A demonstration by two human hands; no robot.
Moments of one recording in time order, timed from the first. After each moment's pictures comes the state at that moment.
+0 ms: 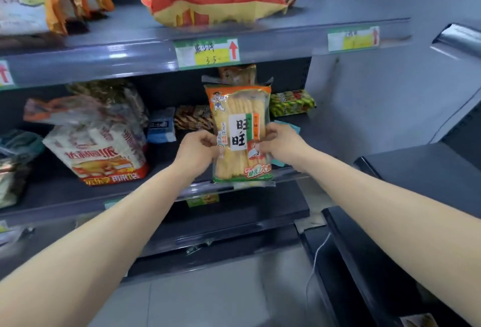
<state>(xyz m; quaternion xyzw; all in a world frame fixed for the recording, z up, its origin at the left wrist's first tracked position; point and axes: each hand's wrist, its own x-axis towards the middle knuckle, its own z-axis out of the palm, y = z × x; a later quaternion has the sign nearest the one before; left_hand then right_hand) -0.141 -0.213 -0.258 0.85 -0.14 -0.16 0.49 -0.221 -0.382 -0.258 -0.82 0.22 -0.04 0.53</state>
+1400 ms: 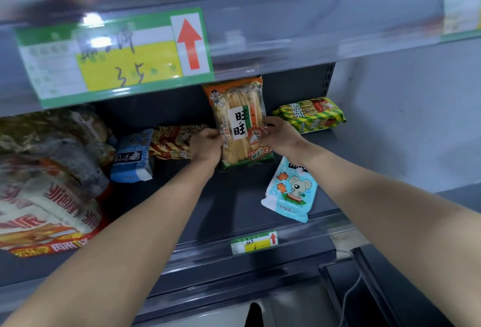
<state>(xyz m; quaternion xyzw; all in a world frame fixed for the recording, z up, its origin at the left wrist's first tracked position) 0.041 -0.357 -0.371 0.80 -0.02 -0.11 0.60 -0.043 -0.499 -0.348 -0.80 0.24 -0.05 0.55</state>
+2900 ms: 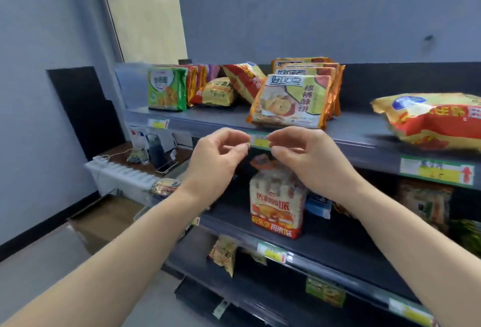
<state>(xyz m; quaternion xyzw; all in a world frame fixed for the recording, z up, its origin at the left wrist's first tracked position) -0.201 0.036 -0.087 0.80 -0.09 0.20 0.56 -0.185 -0.131 -0.079 -0.85 -0.22 -0.14 0.46</state>
